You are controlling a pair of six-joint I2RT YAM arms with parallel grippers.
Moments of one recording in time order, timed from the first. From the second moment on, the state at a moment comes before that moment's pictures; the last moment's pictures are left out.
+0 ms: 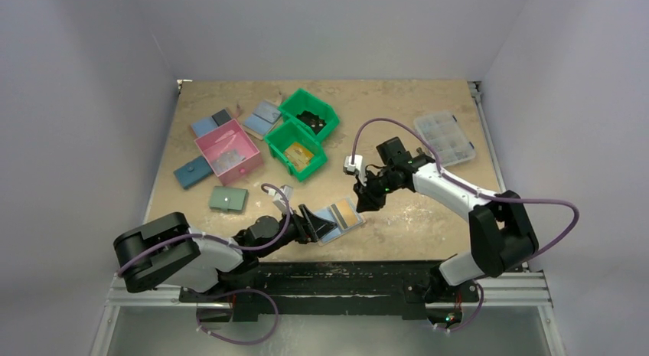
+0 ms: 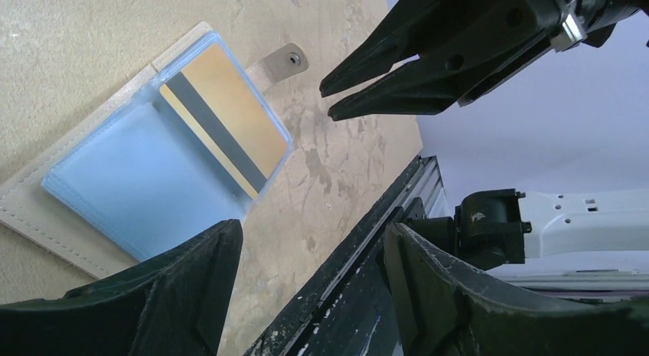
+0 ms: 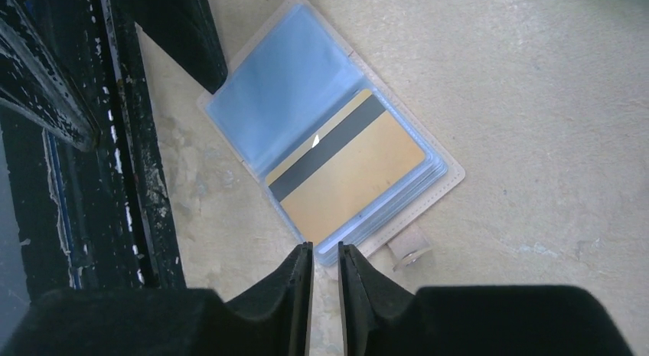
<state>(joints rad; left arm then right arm) -1.02 1.34 0.12 1.04 -0.09 -1.05 0.48 1.48 0.92 -0.59 -0.69 -0.63</state>
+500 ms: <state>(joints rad) -1.02 1.48 0.23 1.00 -0.14 -1.11 0.50 1.59 0.93 -0.49 -0.60 -0.45</state>
